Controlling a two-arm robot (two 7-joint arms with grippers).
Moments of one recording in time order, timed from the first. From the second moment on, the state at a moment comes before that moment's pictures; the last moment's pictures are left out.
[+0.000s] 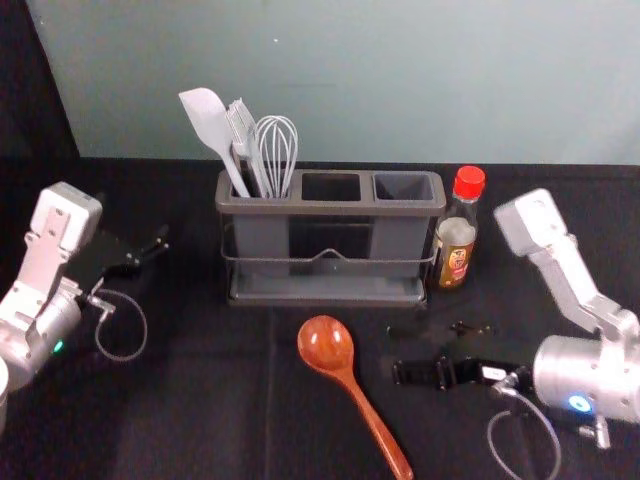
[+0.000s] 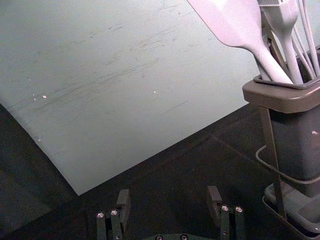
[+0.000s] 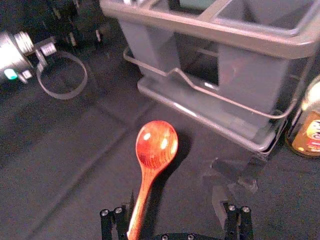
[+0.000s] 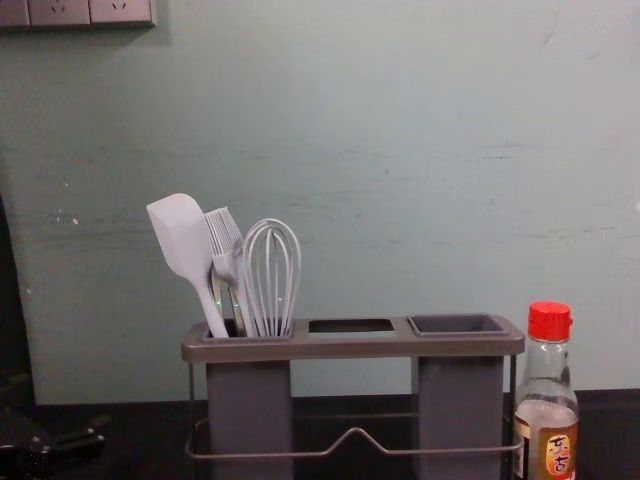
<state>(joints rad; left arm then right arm) -0.20 0.60 0.45 -1.41 -0.25 -0.12 0.03 0.09 0.62 -0.36 -1.88 0.63 0.73 0.31</state>
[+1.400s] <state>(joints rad) -0.20 0.60 0.45 -1.41 -0.25 -0.12 0.03 0.39 0.35 -0.63 -1.68 0.34 0.98 0.18</state>
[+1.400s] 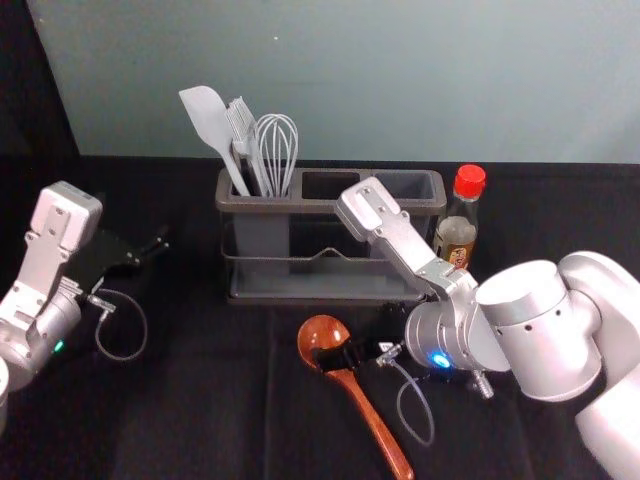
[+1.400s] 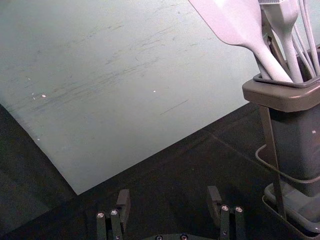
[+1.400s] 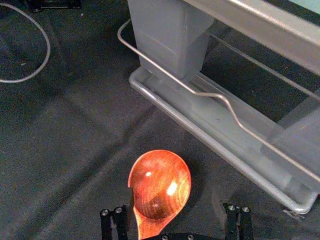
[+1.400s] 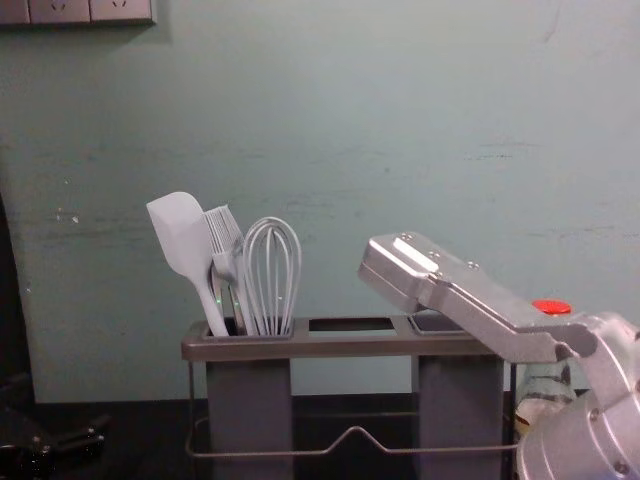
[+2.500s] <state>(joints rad) -0.20 0.60 0.45 -1.41 -0.25 -0.12 0.03 0.31 0.24 -0.60 -1.64 0.25 0.93 0.12</state>
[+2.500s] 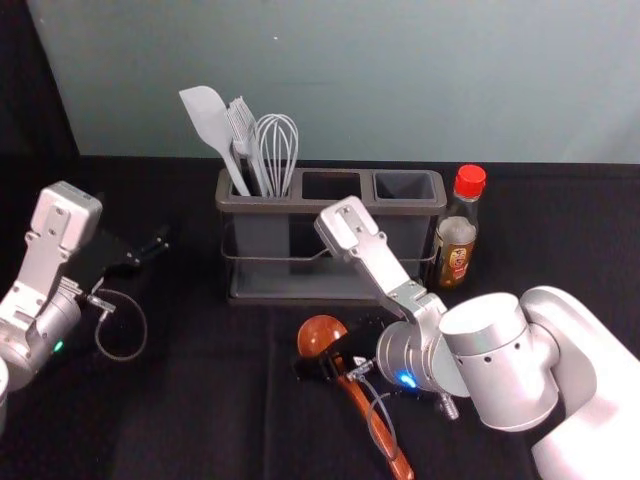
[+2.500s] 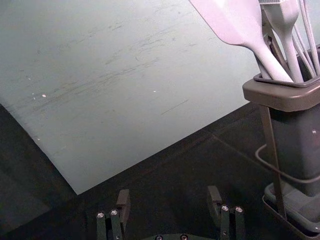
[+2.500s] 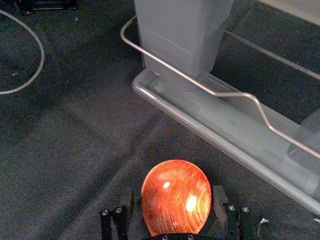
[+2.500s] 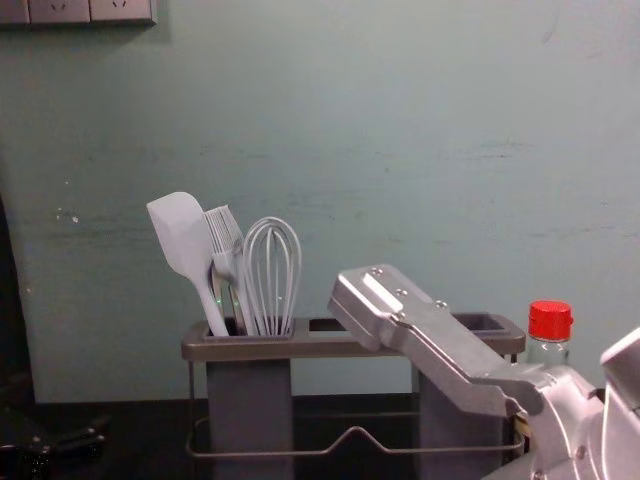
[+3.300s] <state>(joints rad) -0.20 0.60 0.45 -1.41 -0.25 -0.12 0.03 0.31 0.22 -0.60 -1.61 0.19 0.92 0.16</state>
